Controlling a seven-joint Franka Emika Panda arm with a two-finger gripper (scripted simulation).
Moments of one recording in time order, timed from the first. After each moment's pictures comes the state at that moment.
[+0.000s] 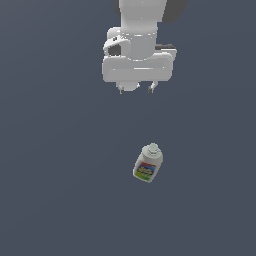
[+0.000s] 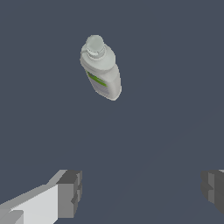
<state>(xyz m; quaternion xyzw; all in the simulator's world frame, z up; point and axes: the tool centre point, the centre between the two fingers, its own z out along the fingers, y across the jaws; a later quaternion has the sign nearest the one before) -0.061 0.028 0.348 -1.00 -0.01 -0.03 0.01</state>
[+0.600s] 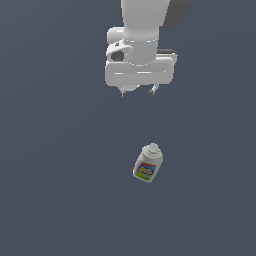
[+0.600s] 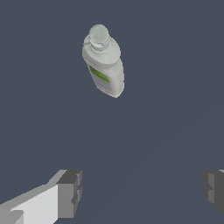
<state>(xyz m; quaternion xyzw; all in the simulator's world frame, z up) -0.063 0.033 0.337 -1.00 -0.02 -0.02 0.01</state>
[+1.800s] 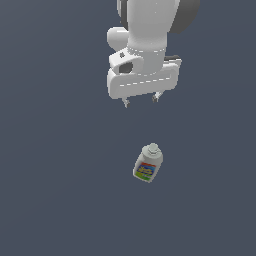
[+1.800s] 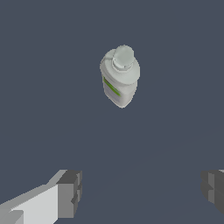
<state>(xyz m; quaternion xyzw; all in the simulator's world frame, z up) -0.023 0.043 0.332 -0.99 -0.14 -0.02 0.00</state>
